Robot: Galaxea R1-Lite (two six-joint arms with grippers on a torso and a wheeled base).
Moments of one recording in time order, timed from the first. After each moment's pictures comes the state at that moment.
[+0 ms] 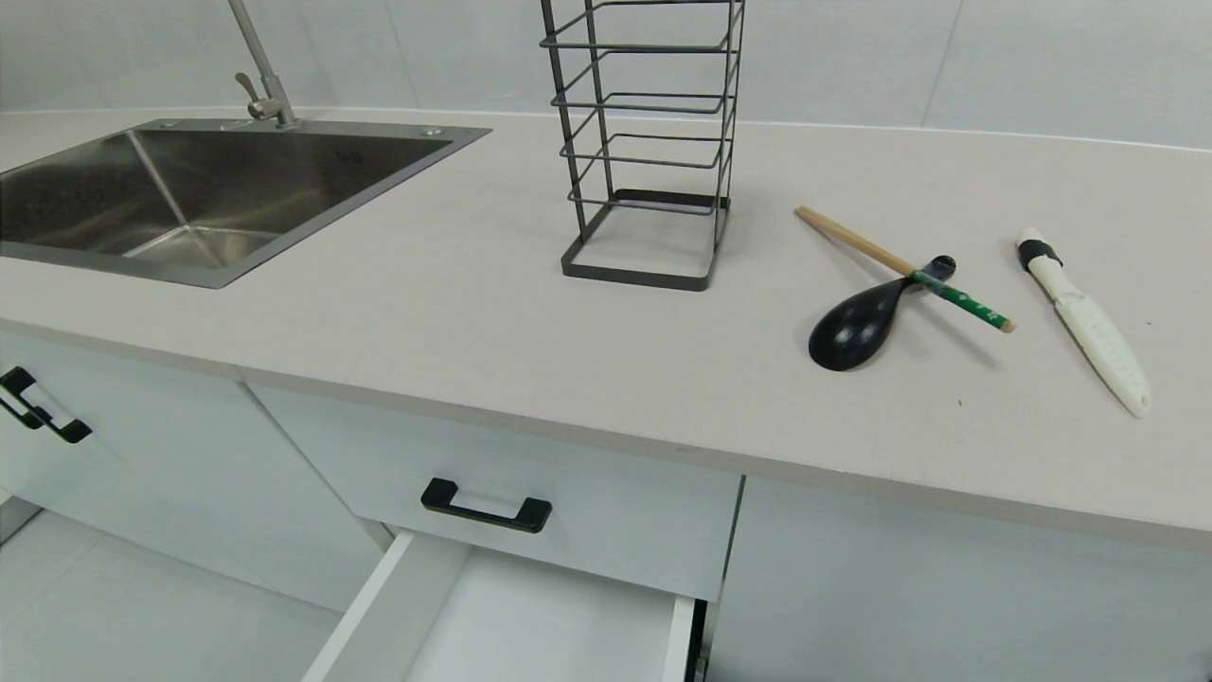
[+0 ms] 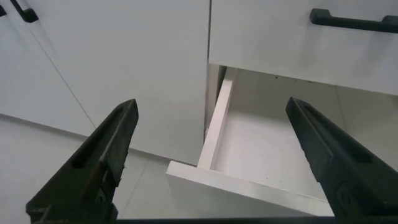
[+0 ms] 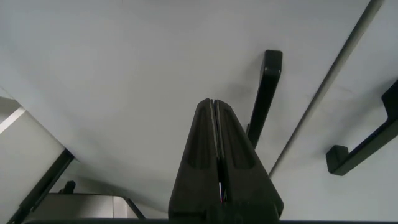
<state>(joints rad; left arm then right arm) 0.00 0.00 0.00 0.00 0.03 -0.03 0.00 0.00 0.00 0.00 0.03 0.00</state>
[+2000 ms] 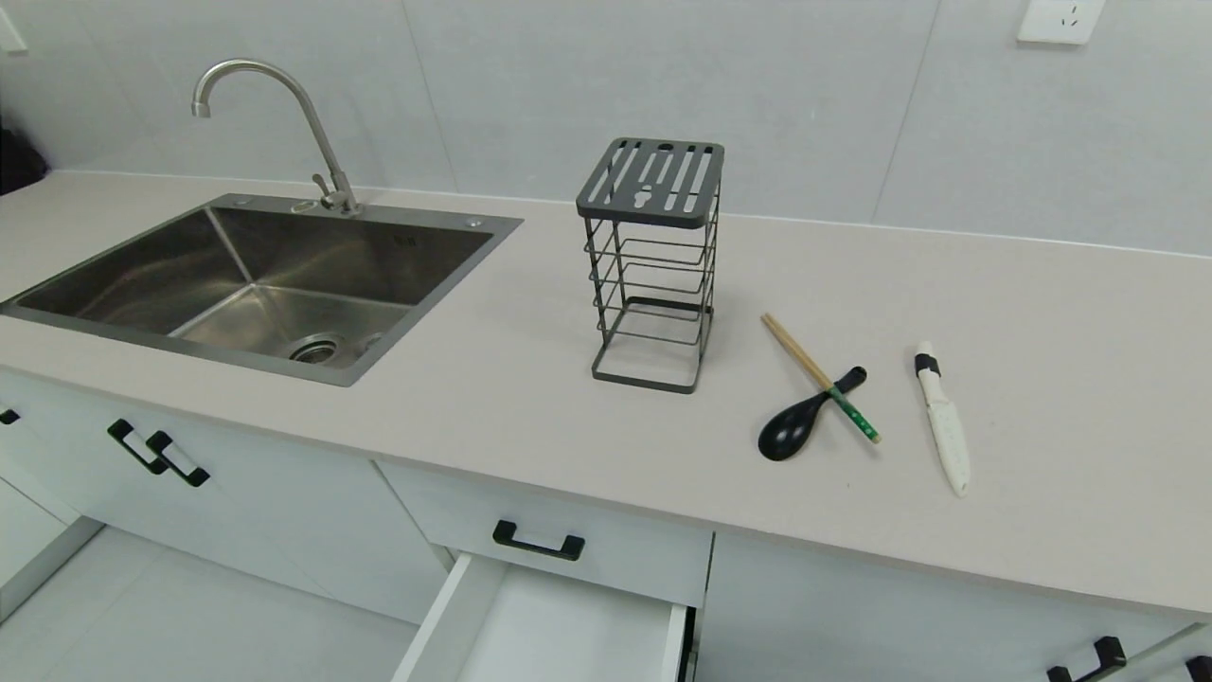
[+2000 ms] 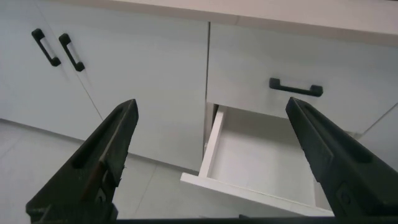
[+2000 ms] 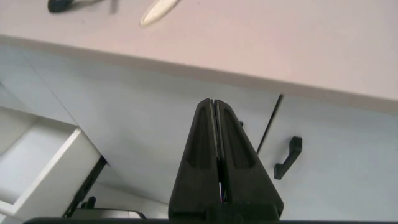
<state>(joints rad) 0.00 0.00 0.00 0.00 0.03 -0.03 0.00 0.00 0.00 0.00 0.03 -0.01</state>
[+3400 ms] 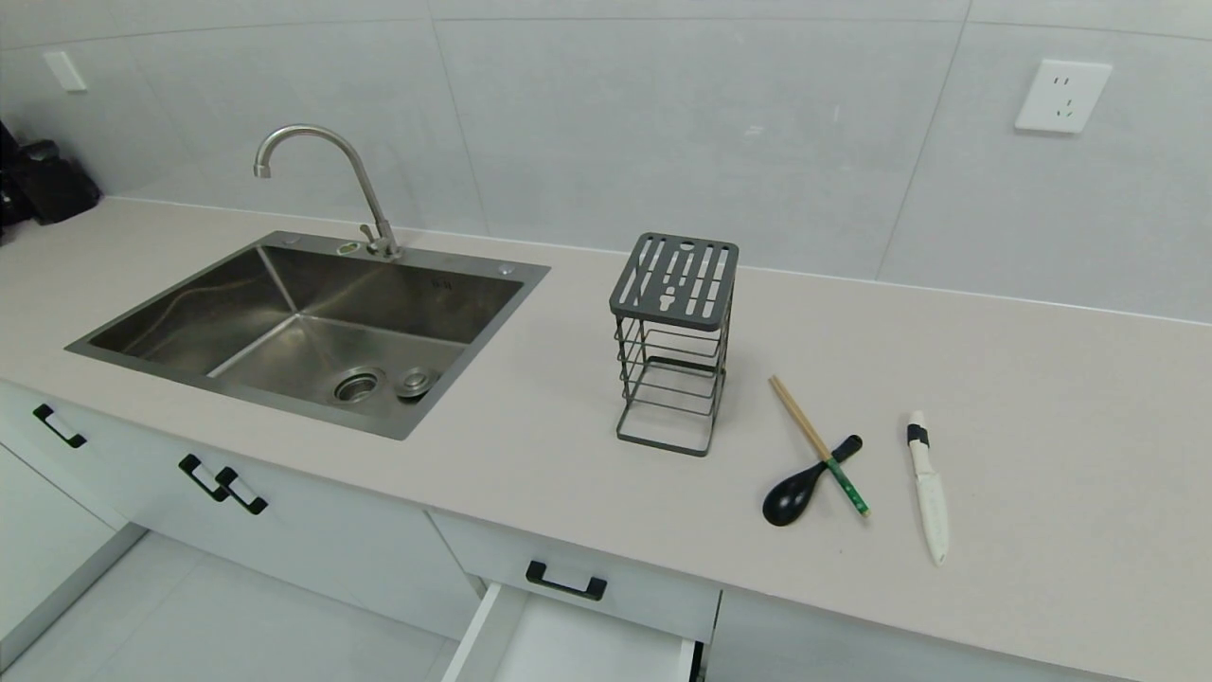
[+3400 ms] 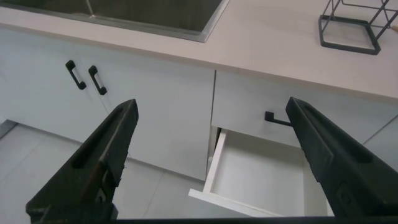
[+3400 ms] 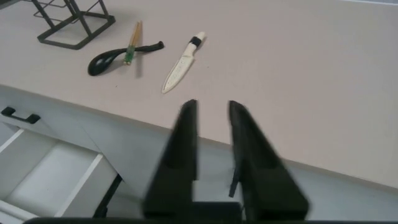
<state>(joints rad) 0.00 0.00 0.00 0.00 0.03 -0.03 0.00 0.00 0.00 0.00 0.04 -0.01</state>
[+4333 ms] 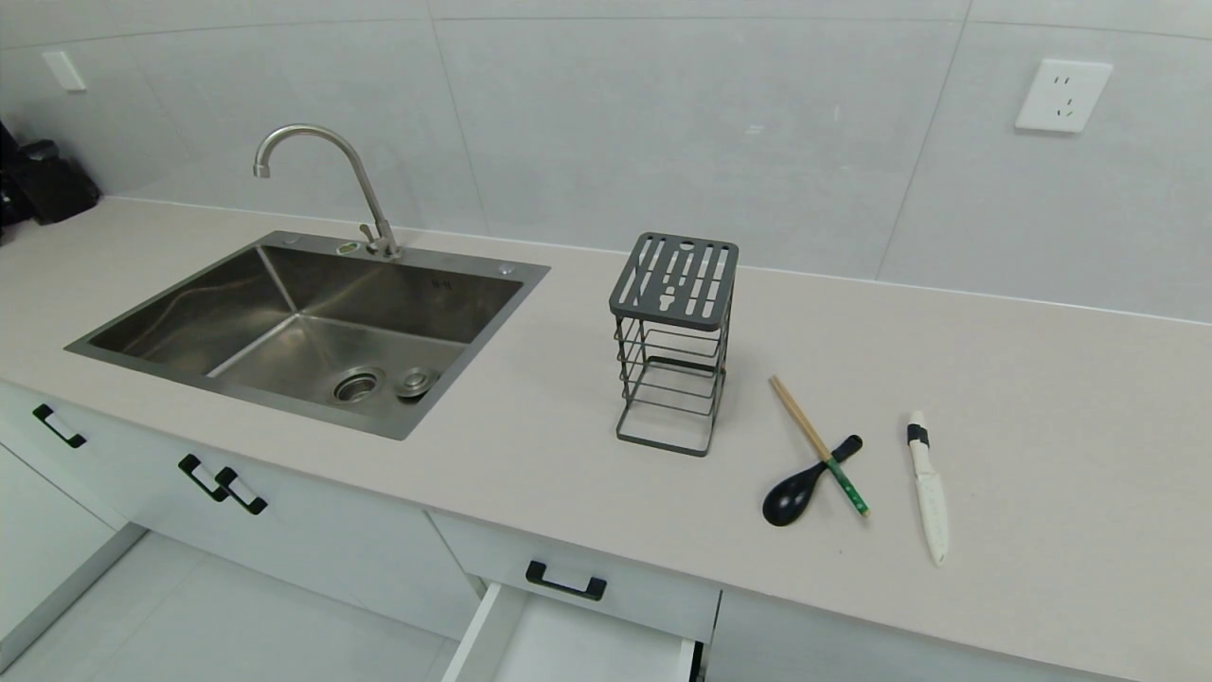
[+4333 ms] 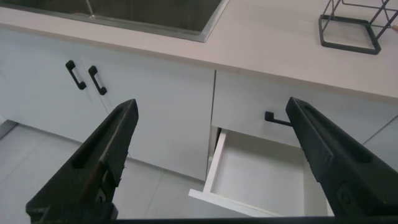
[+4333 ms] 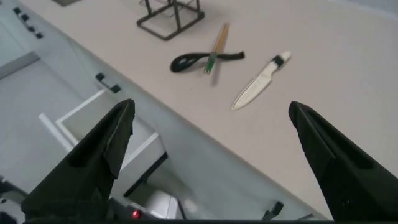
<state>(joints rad) 0.00 0.00 0.00 0.00 0.03 -0.03 0.10 0.45 -0.18 -0.10 0.34 -0.10</state>
